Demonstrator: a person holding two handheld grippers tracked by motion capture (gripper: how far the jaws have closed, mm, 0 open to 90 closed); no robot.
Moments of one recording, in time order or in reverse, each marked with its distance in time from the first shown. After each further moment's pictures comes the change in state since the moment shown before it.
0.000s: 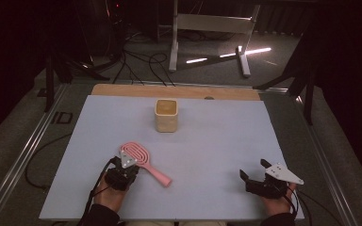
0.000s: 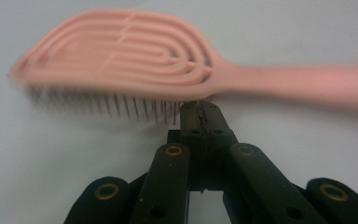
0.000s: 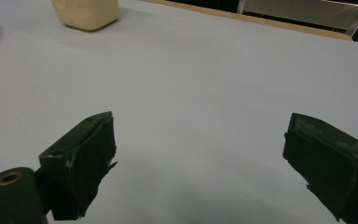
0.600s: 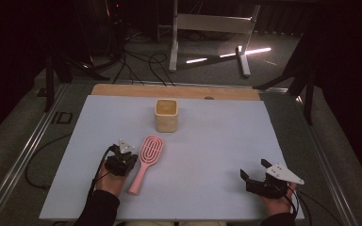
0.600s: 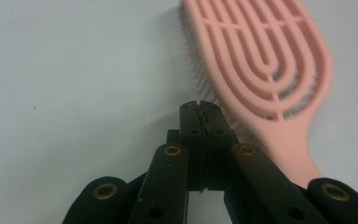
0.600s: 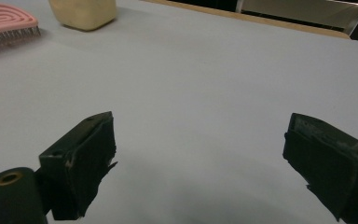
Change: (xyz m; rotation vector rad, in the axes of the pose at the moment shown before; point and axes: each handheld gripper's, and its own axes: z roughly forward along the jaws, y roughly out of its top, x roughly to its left) left arm 0.028 0.020 0.024 -0.026 0.011 -0.039; right arm -0.001 -0.001 0.000 0.002 -0.006 0.006
